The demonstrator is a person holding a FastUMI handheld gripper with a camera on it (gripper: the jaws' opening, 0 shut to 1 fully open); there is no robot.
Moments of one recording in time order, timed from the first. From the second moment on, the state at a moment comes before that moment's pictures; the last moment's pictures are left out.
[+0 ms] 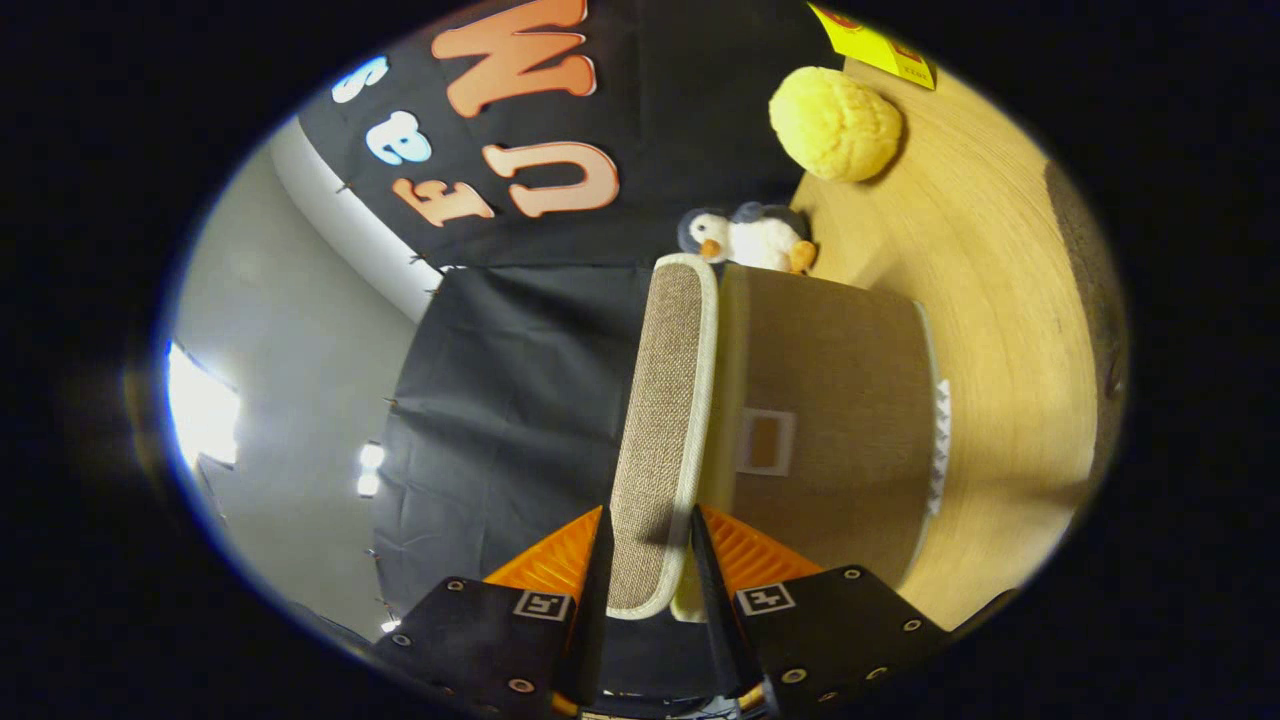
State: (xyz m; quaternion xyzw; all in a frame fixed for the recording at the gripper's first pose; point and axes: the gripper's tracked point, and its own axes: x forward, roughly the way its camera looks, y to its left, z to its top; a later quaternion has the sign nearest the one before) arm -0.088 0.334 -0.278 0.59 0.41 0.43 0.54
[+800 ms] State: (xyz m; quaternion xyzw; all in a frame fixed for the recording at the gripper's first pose) arm -0.071 0.433 -0.155 0.48 0.38 0.50 0.62
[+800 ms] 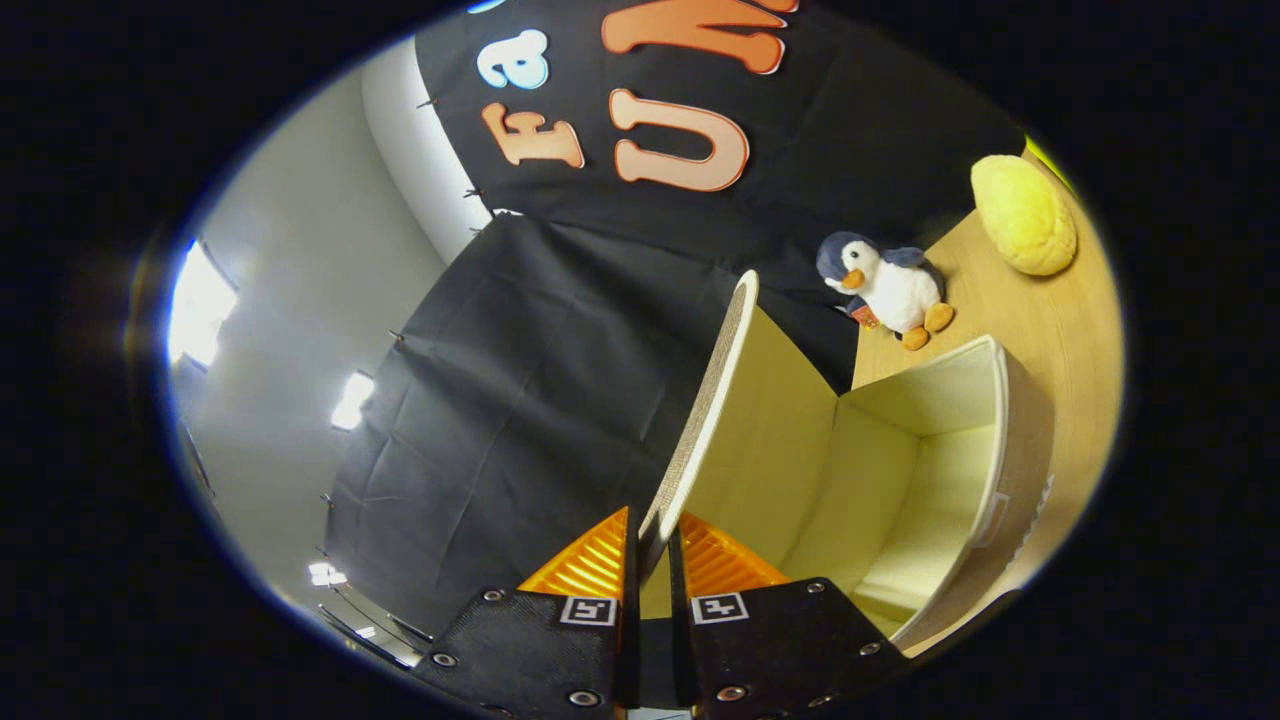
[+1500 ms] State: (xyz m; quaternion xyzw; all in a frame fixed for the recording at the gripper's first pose) arm -0.089 0.575 -0.140 0.40 0.45 0.49 0.63
